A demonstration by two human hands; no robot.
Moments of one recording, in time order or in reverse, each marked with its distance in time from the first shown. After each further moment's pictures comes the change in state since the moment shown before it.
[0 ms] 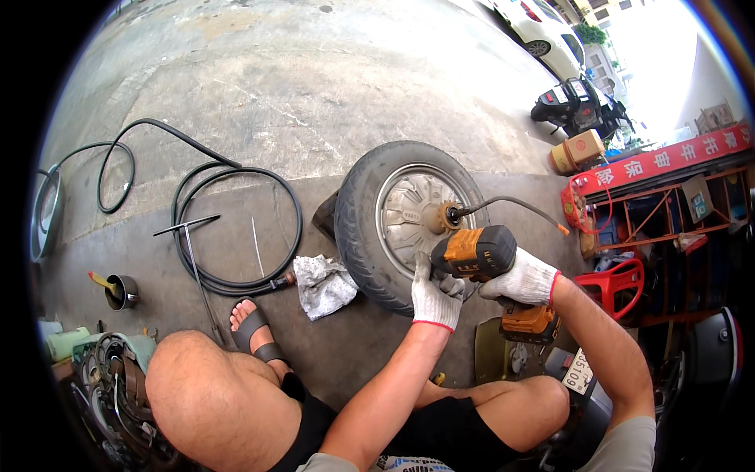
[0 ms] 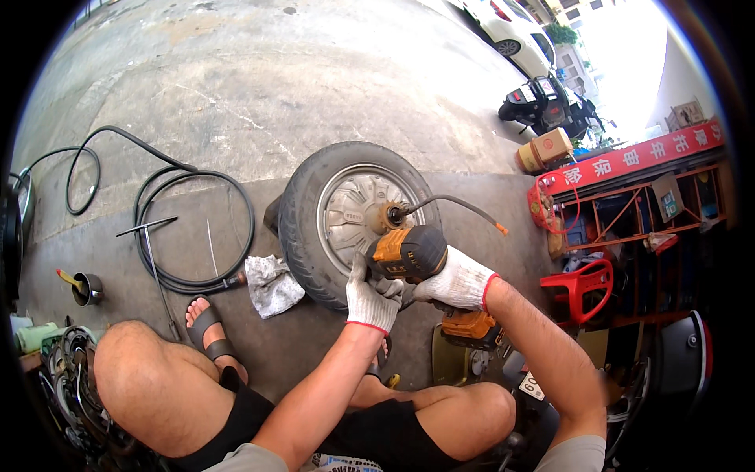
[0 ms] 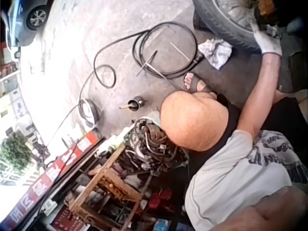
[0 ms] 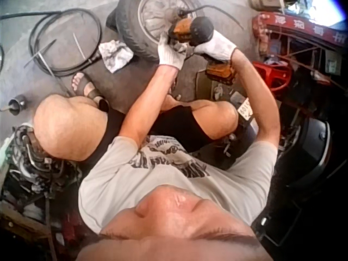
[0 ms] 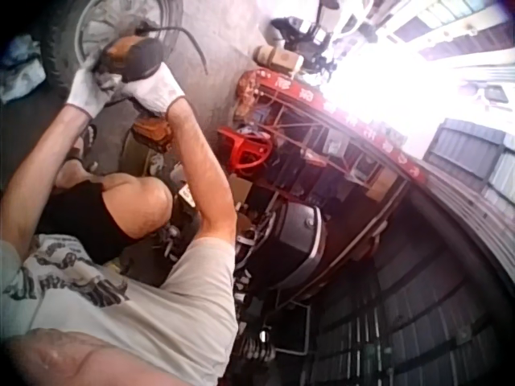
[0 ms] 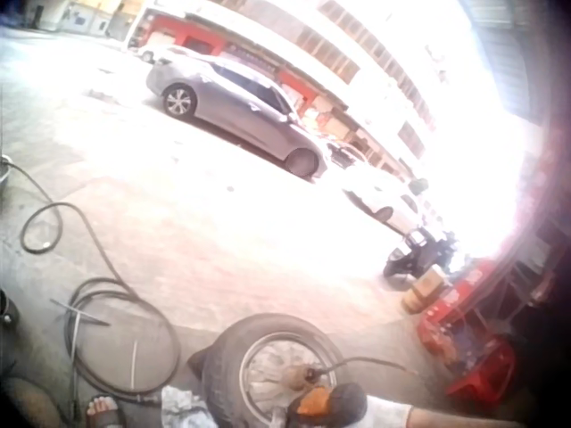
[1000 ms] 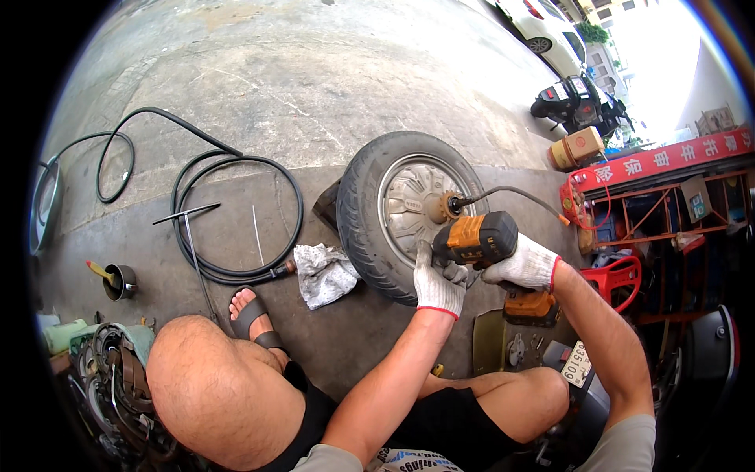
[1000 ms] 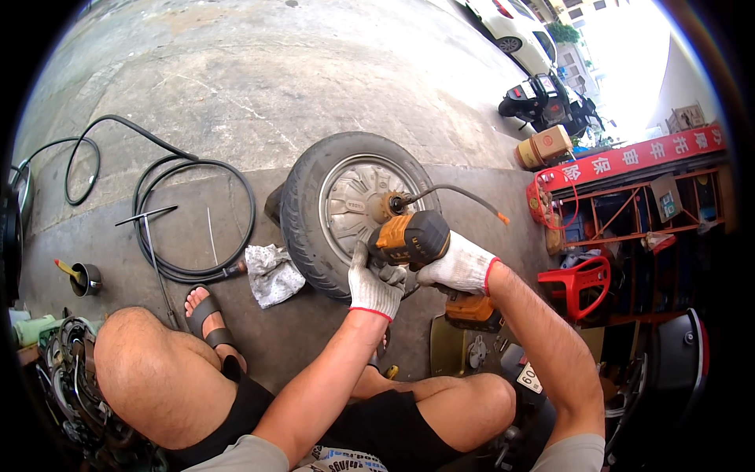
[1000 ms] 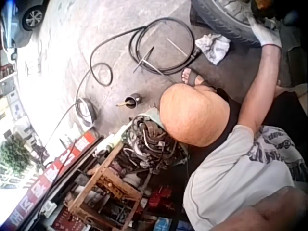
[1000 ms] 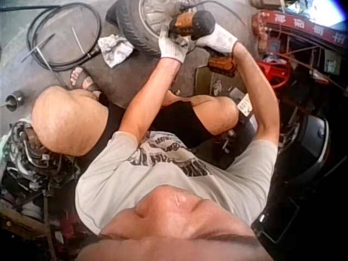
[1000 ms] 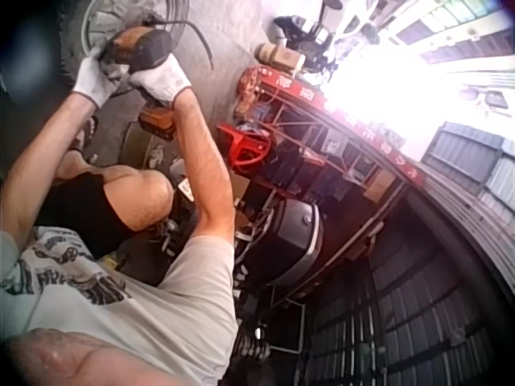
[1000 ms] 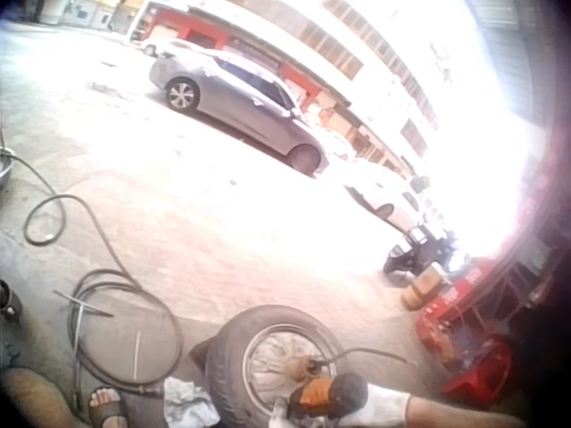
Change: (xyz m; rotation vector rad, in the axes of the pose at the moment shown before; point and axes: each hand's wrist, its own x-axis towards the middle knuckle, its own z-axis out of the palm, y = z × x) left_hand 0.004 -0.005 0.001 -0.014 -0.022 0.039; right_hand 0.011 0.021 -0.004 -0.006 0.008 -0.078
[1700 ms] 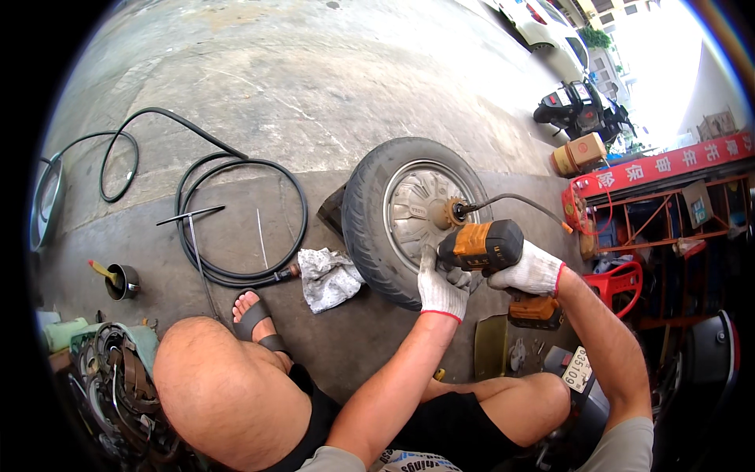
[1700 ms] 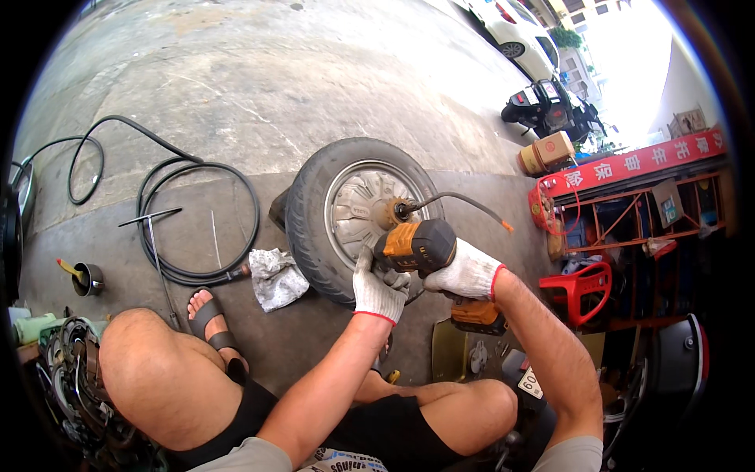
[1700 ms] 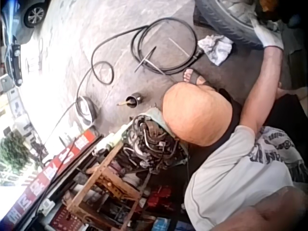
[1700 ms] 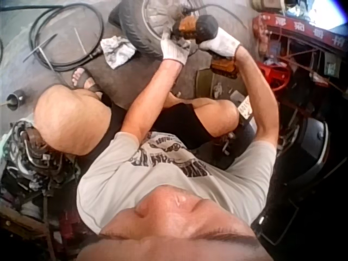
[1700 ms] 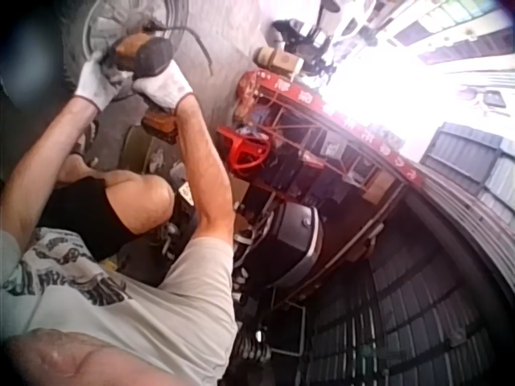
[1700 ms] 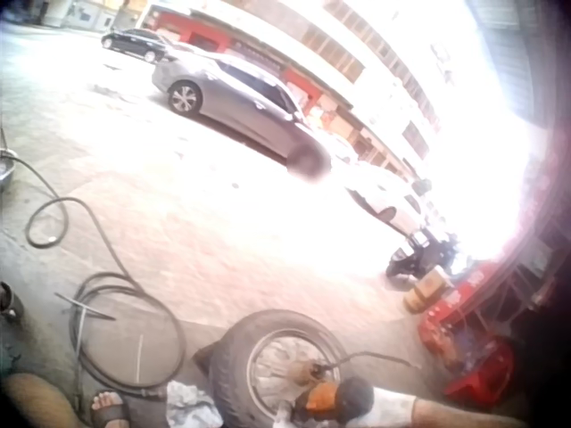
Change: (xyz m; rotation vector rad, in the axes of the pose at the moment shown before) left_hand -0.001 0.003 0.004 0.050 0.012 -0.006; right_hand -0.003 -0.010 -0.004 -0.026 -0.036 0.123
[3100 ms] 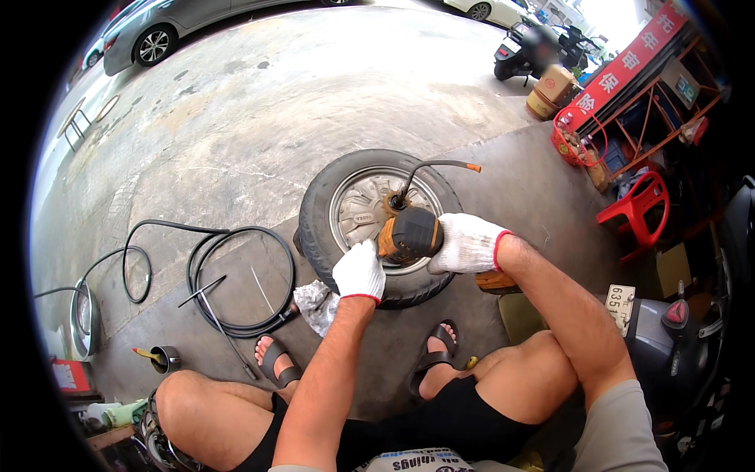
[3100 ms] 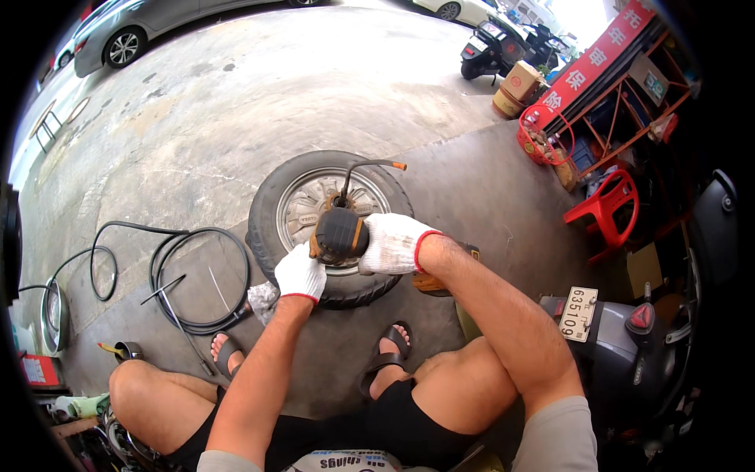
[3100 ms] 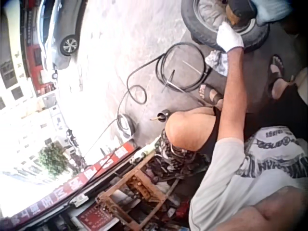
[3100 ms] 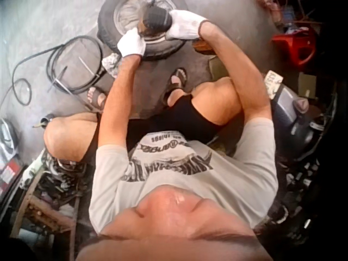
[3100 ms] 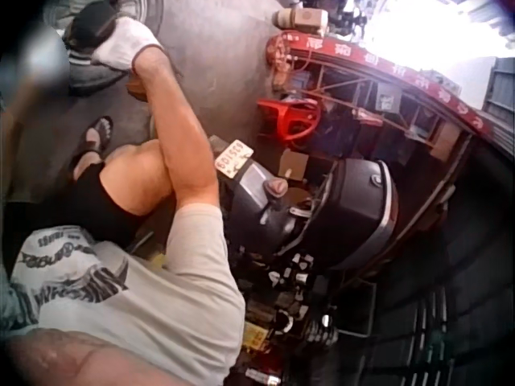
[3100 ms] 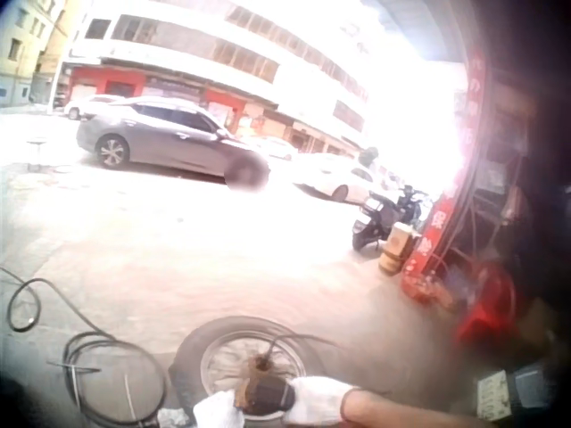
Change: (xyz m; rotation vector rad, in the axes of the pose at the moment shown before) left_hand 0.025 0.078 -0.017 2.701 -0.191 1.441; right_hand -0.018 0.032 0.011 -0.260 0.280 -0.311
